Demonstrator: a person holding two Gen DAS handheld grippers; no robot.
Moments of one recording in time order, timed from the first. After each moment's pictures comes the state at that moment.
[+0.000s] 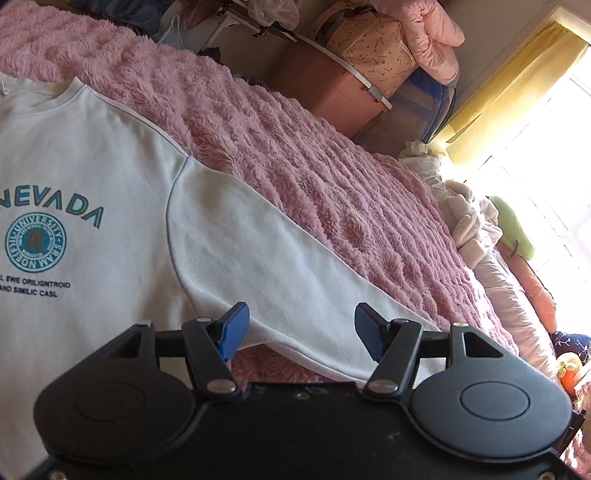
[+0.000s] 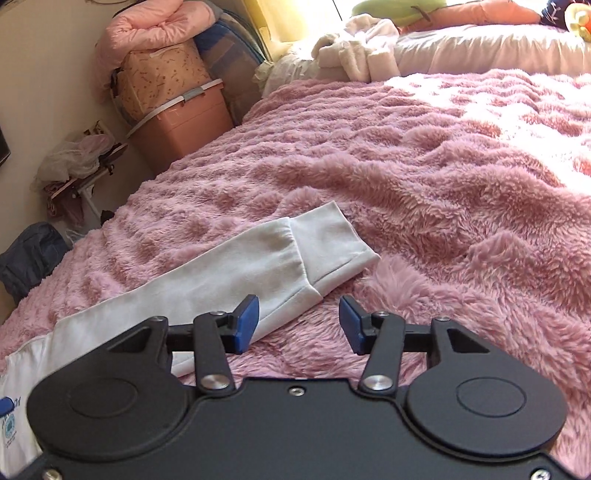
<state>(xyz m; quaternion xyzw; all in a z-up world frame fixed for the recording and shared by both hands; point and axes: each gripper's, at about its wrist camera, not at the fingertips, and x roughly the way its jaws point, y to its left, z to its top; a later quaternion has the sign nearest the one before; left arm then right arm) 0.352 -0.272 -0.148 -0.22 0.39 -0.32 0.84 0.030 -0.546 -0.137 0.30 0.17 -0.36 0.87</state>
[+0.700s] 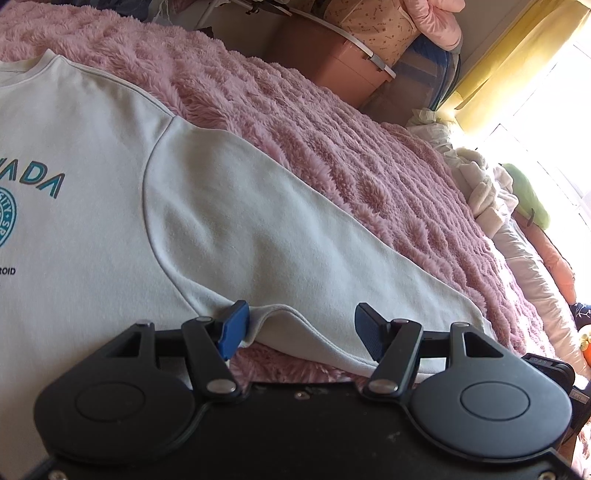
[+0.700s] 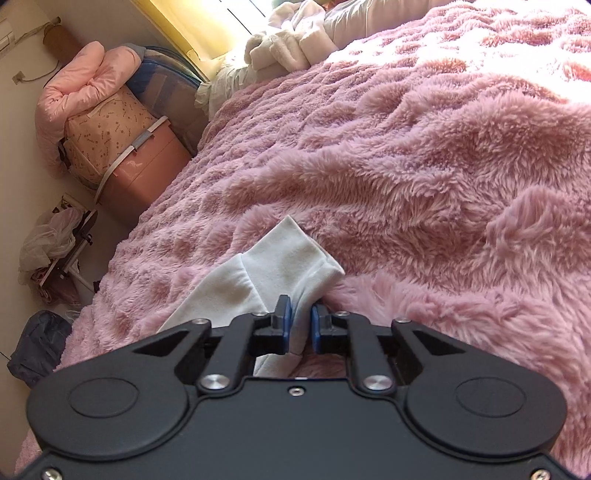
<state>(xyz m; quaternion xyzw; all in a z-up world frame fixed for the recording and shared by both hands) 0.363 -0.302 -0.186 -0.17 0.41 -0.33 0.84 0.046 -0.600 -0.163 0.41 0.10 -0.37 0.82</state>
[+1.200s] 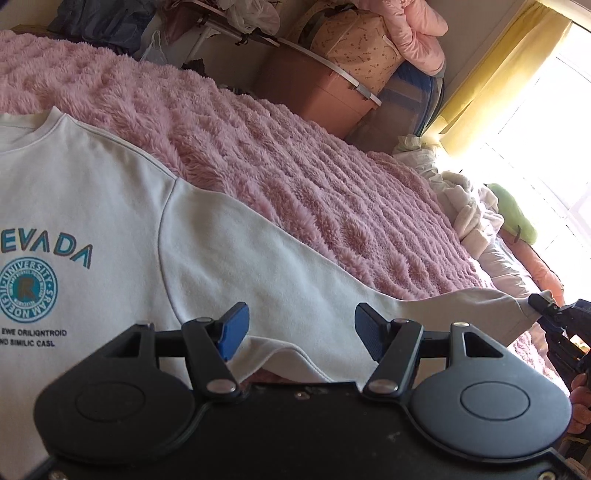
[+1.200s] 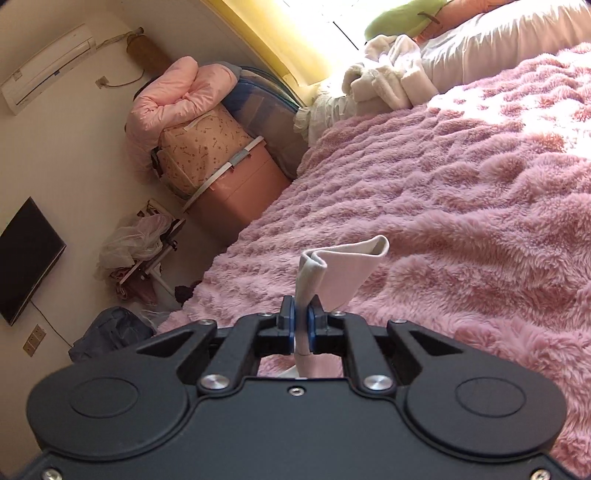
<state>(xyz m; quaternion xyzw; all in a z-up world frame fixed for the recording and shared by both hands) 0.359 -0.262 -0.137 -0.18 0.36 -0.34 0.85 0.069 -0.534 -0.057 0.36 0.04 -0.27 0.89</state>
